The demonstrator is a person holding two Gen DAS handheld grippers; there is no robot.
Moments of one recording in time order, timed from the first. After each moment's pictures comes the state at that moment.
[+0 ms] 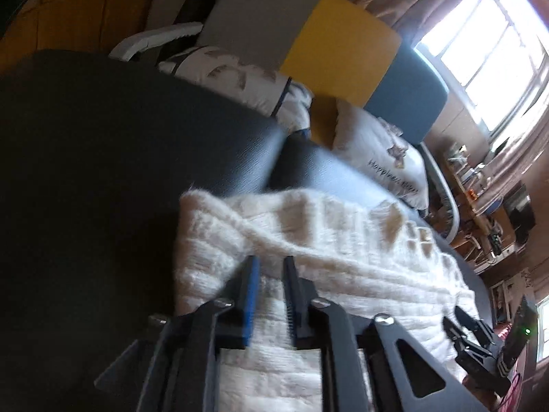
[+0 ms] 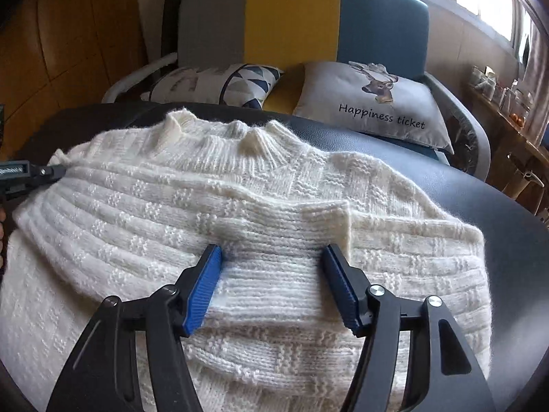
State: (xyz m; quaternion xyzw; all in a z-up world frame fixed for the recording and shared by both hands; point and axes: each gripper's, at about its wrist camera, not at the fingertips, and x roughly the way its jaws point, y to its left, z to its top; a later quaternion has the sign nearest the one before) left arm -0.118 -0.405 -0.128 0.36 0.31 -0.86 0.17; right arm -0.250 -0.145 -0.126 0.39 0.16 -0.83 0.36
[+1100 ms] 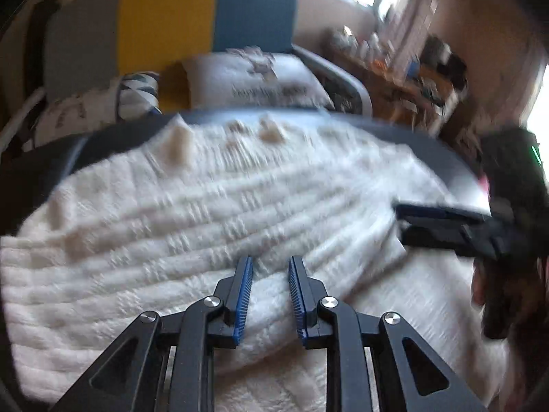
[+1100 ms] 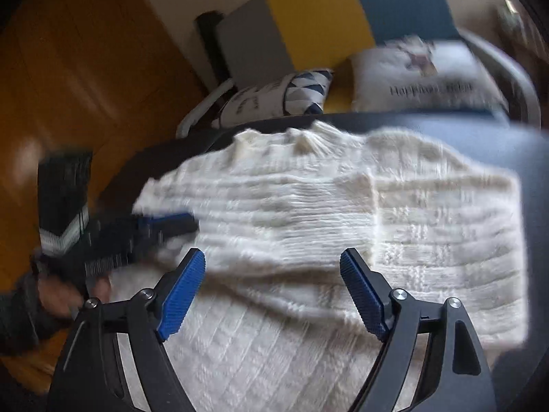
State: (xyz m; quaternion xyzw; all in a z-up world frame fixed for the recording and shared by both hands) left arm -0.168 -0.232 -0.132 0.44 0.07 -0.89 -0.03; right arm -0.267 -0.082 -0.130 0.46 -0.03 -0.74 0.48
